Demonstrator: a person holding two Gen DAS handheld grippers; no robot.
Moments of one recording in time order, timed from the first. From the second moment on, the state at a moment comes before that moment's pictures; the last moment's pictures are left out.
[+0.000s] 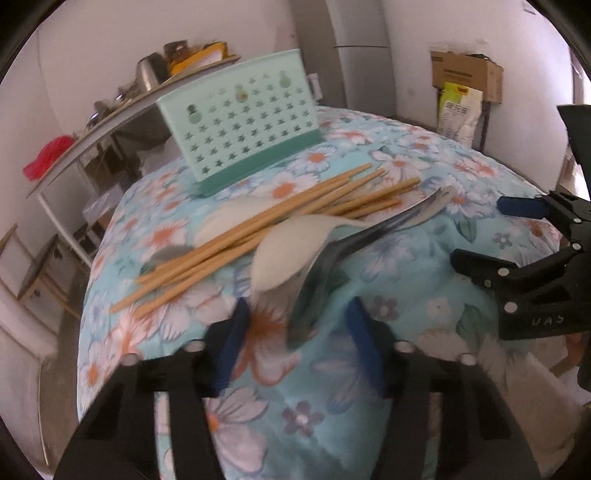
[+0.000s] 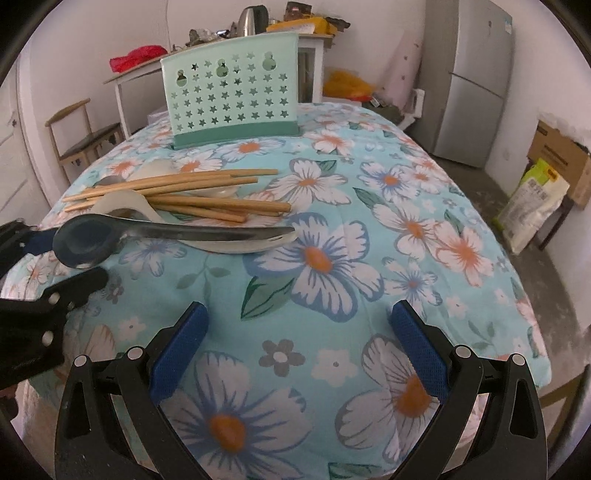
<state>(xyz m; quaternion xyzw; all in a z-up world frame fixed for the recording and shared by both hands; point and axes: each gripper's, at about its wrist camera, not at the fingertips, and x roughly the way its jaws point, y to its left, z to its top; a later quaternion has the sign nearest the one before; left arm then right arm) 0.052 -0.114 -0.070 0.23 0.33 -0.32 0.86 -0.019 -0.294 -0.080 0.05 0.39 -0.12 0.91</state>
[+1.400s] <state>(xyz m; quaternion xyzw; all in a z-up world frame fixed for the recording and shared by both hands) 0.083 0.124 -0.020 -0.19 0.42 -0.27 0.85 0.043 -0.175 -0.055 -0.23 0.35 0.05 0.91</state>
